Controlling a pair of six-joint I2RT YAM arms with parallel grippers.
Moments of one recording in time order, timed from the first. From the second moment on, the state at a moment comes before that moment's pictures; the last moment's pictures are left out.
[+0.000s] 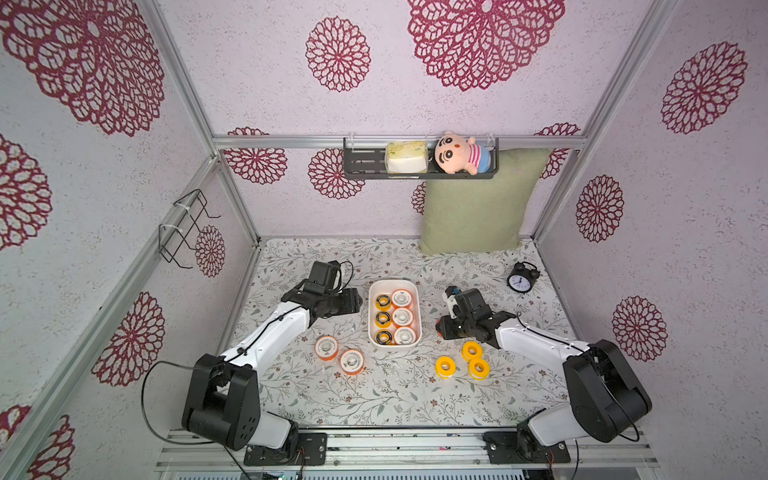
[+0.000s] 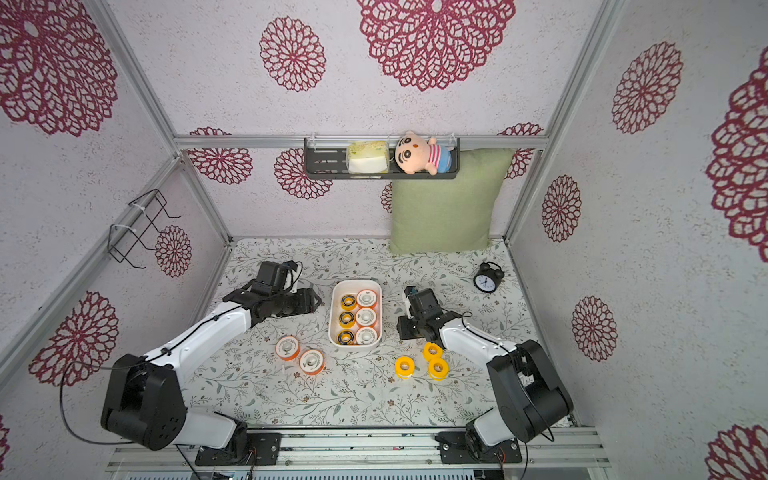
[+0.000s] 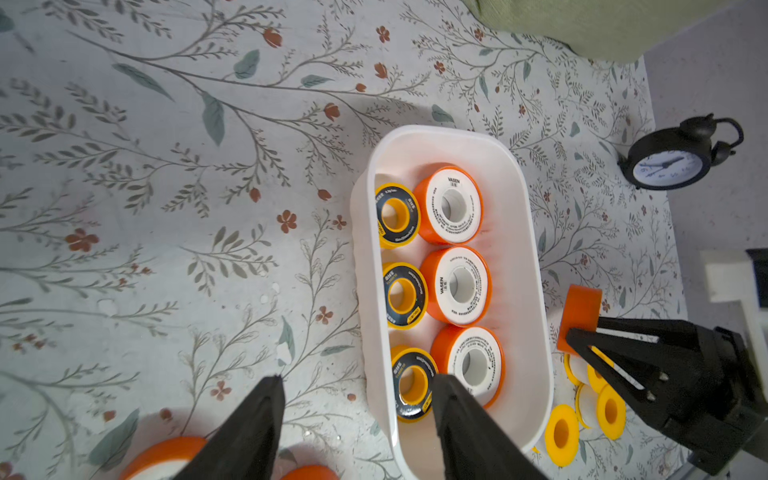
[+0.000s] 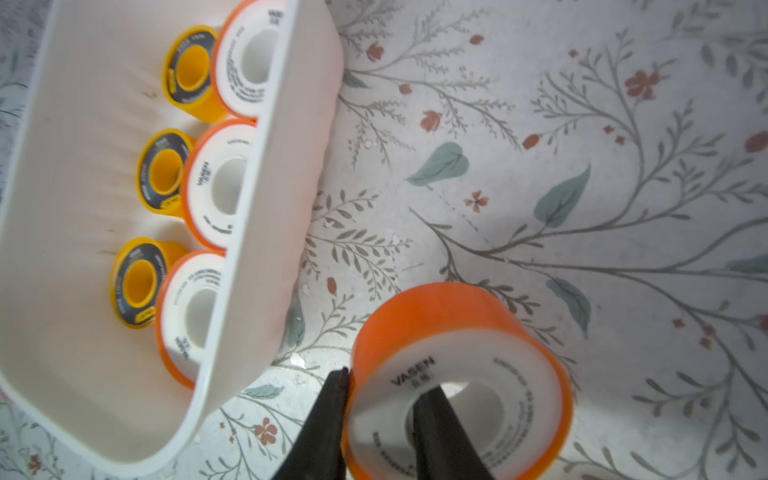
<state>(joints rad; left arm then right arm) -0.34 1.50 1.05 -0.44 0.21 -0.44 0.51 1.47 0.81 -0.25 -0.16 0.34</state>
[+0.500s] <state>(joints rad) -0.38 1.68 1.05 -0.33 0.25 -0.50 0.54 1.57 1.11 -0.25 -0.27 0.32</state>
